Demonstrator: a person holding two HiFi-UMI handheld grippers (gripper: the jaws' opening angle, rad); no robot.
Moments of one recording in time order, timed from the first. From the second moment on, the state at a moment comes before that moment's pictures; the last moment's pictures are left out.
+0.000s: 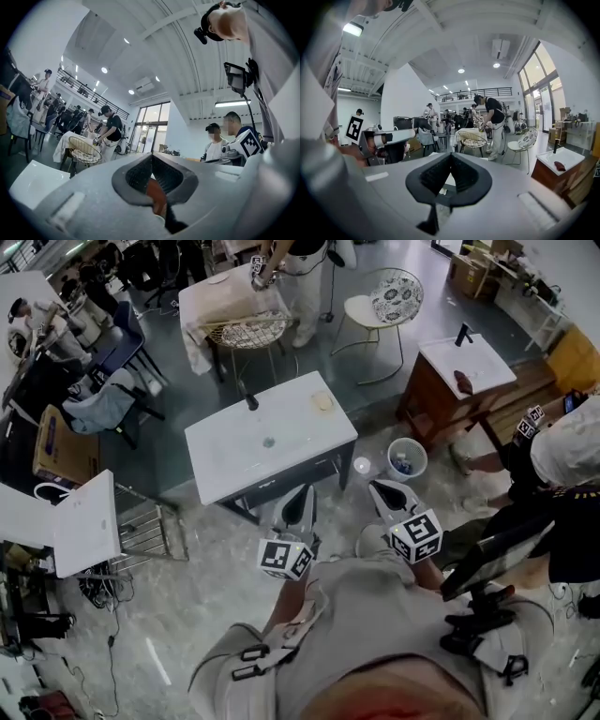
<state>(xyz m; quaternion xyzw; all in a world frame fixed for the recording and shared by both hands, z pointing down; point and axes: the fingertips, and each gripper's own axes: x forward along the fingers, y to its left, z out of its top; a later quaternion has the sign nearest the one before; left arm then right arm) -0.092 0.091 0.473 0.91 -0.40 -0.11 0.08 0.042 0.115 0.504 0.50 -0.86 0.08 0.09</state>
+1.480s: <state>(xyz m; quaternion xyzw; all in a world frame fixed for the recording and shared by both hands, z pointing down) -0.133 -0.187 0.493 0.82 -0.56 -0.09 0.09 0.039 -0.245 0.537 0.42 -0.90 0.12 0.05</state>
